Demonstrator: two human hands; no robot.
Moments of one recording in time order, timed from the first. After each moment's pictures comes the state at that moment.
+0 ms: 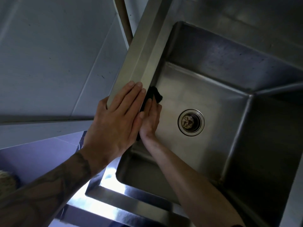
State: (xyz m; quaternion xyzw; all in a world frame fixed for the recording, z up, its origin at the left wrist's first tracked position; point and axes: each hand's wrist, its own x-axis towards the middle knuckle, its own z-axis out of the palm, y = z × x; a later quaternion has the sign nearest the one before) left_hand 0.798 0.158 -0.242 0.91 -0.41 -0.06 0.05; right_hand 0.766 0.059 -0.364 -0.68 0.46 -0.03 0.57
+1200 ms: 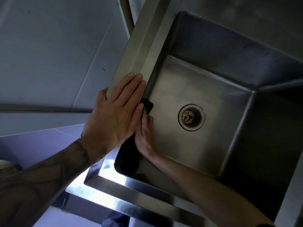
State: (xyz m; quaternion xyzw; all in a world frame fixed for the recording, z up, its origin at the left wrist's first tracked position) left_hand 0.798 0.161 -0.255 0.90 -0.42 -0.02 0.05; right_hand 0.697 0.076 -0.356 -0.72 0.31 0.10 0.62
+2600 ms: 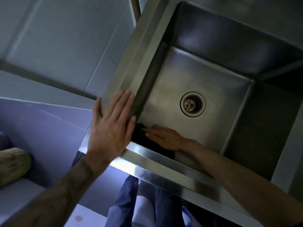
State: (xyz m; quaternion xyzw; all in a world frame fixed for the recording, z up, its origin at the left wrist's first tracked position) left_hand 0.692 0.214 -0.243 0.95 -0.31 -0.03 0.06; right_hand 0.620 0.001 -0.349 -0.83 -0.05 0.39 0.40
